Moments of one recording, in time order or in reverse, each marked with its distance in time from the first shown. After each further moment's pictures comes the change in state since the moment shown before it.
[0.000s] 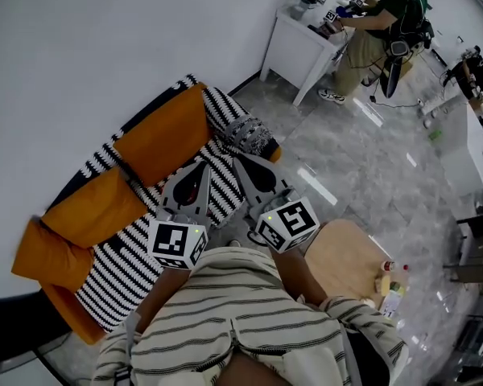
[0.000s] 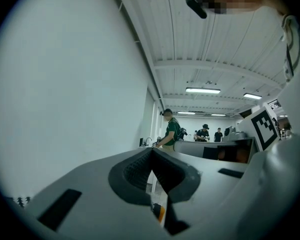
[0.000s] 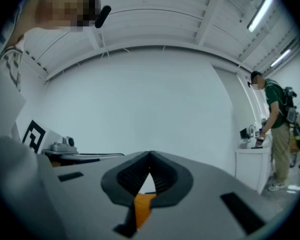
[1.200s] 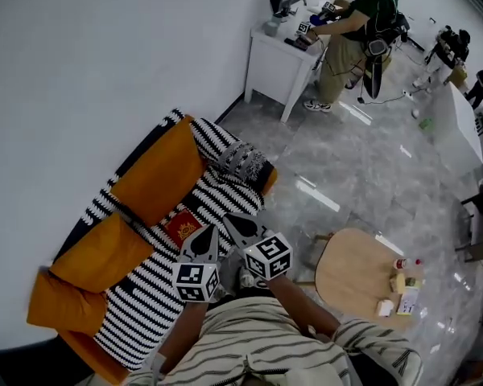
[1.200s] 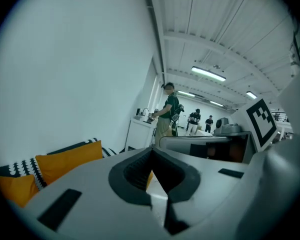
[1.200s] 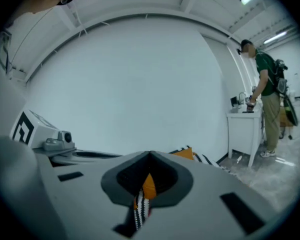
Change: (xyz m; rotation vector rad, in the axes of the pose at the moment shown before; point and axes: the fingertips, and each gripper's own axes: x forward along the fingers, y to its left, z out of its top) left arm 0.000 0.000 -0.152 -0.135 0.335 -0.063; right arm 0.007 -0.007 -0.153 0.154 0.311 -0.068
